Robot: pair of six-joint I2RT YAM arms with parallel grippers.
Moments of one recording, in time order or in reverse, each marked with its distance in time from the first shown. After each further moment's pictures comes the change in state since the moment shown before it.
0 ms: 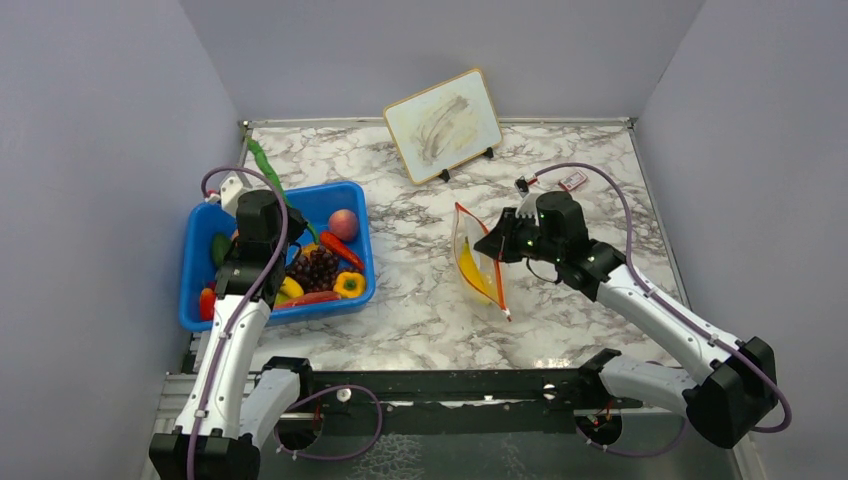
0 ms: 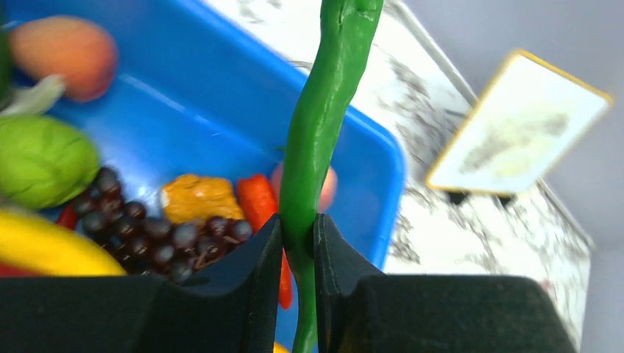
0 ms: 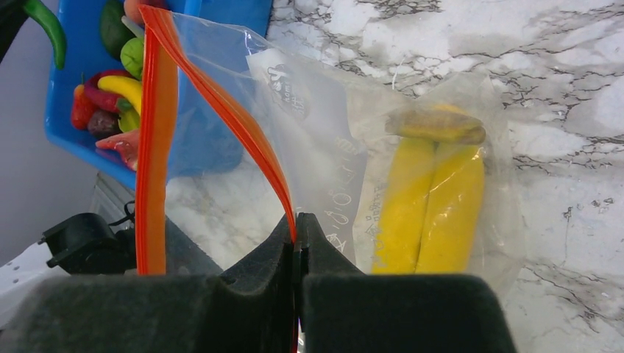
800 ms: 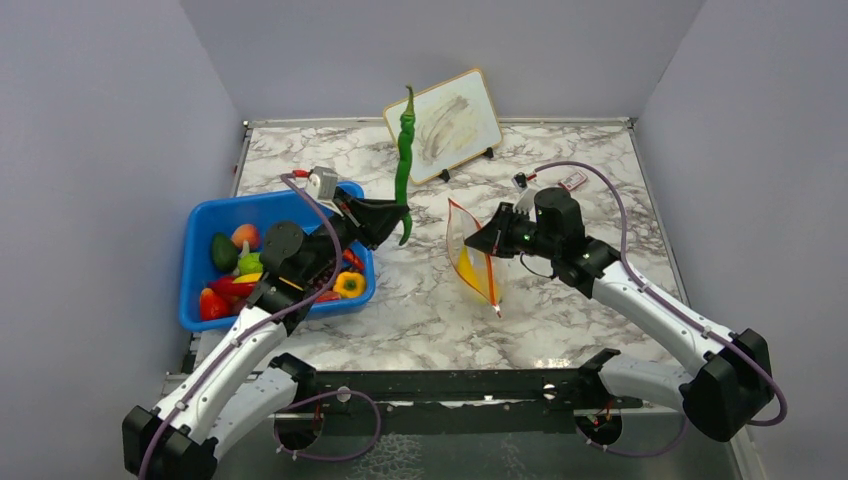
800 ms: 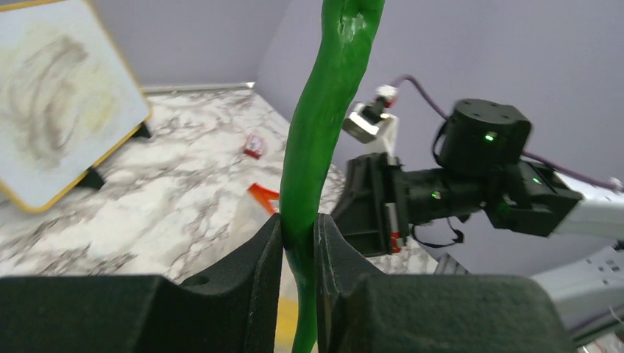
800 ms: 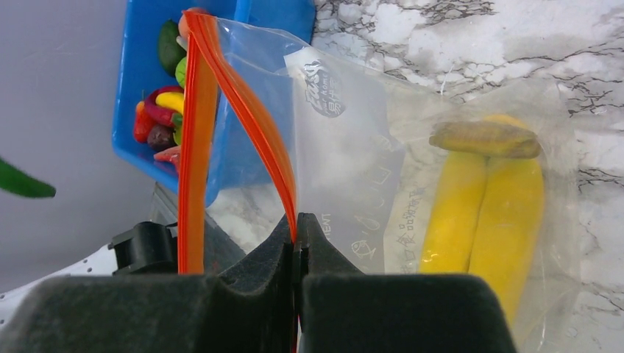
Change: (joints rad) left arm -0.374 -0.056 -0.184 0.810 0.660 0.206; right arm 0.000 0.037 0.000 0.094 -0.065 0.125
